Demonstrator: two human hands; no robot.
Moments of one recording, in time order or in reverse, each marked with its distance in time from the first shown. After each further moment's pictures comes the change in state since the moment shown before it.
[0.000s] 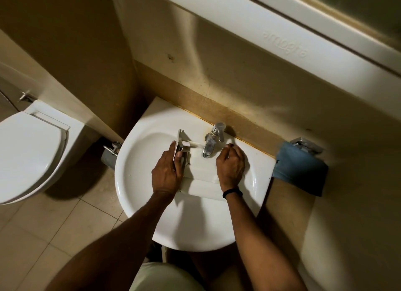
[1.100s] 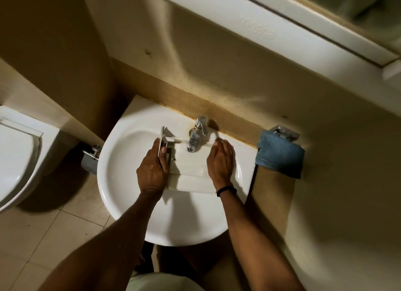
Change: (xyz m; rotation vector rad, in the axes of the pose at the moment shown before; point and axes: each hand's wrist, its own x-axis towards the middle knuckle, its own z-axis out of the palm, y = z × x) left_hand 0.002 -0.005 0.003 -0.008 -0.056 -0.027; right_hand -0.008 0.018 -0.011 -0.243 -0.074 -0.152
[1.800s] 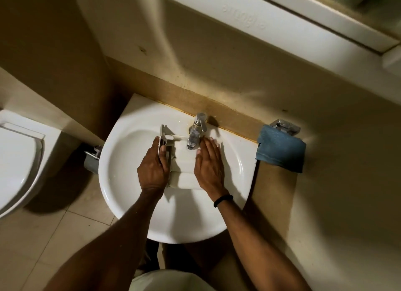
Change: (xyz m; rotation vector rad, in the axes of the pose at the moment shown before) left_hand -0.007 0.004 0.001 -0.031 0.036 0.001; right_hand -0.035 -0.014 -0.007 0.034 -0.076 -0.202
